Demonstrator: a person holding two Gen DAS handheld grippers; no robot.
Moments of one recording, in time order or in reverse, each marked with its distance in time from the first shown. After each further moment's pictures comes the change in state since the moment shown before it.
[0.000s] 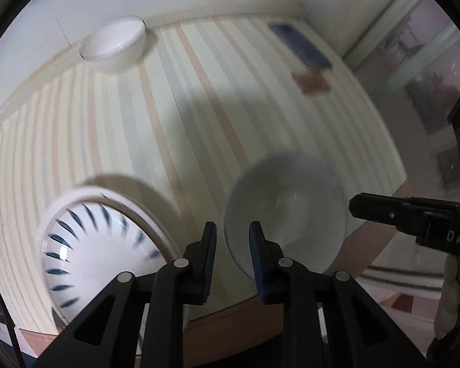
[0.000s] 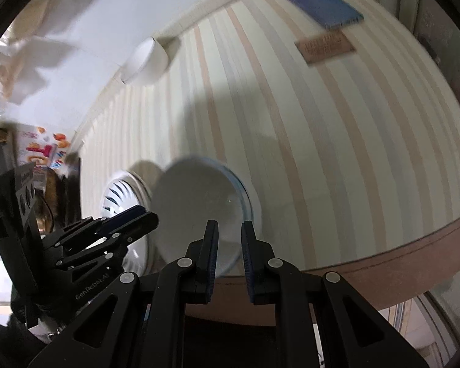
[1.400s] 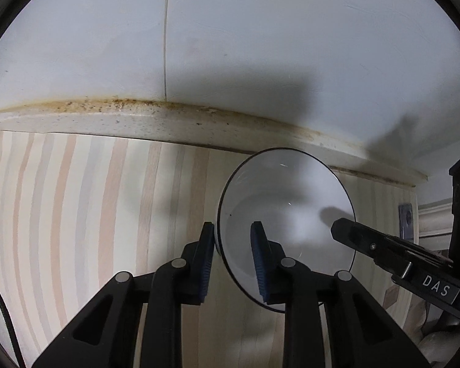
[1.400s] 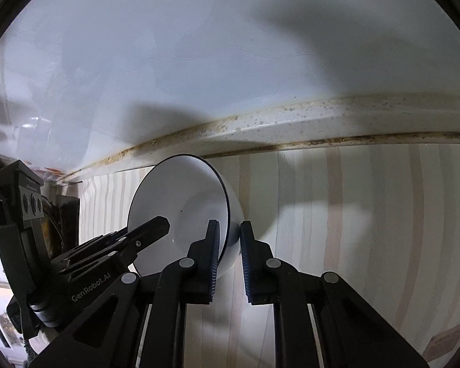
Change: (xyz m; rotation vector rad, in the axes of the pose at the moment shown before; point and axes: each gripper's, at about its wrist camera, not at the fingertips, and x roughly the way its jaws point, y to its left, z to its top) left arm 0.069 0.216 0.195 -0.464 -0.113 0.009; right arm 0.163 0.144 0.286 -0.248 0.038 0.036
